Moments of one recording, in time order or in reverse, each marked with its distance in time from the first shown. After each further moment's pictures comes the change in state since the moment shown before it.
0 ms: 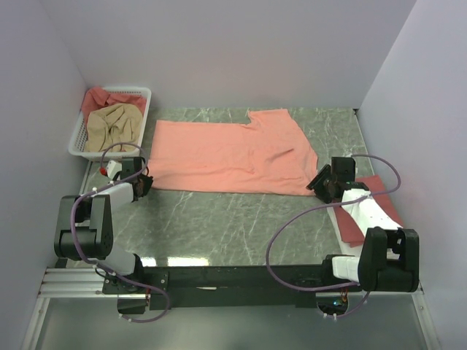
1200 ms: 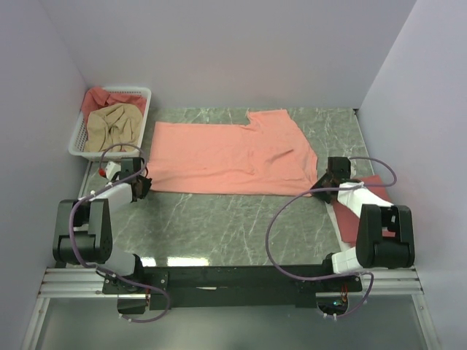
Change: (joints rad) left arm 0.006 -0.019 0.004 -0.049 -0.004 0.010; right arm -0.014 0.195 -0.004 0.115 0.072 0.024
